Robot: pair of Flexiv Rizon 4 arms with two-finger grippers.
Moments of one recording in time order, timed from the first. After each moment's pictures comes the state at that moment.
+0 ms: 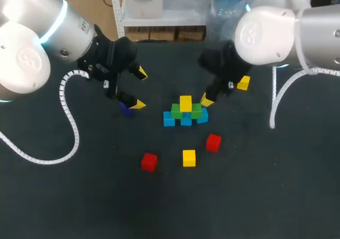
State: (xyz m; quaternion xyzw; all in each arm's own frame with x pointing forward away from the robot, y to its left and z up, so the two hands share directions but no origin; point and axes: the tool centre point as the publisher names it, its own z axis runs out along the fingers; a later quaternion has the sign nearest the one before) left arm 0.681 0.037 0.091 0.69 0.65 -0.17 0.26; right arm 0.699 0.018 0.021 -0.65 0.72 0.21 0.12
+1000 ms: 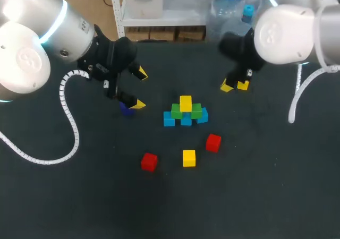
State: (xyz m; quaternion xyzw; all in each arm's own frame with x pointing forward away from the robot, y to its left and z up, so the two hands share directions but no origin) left arm 0.681 0.037 0.091 0.69 0.65 -0.17 0.26; right arm 0.734 -0.041 0.041 -0.59 0.78 0.16 0.14
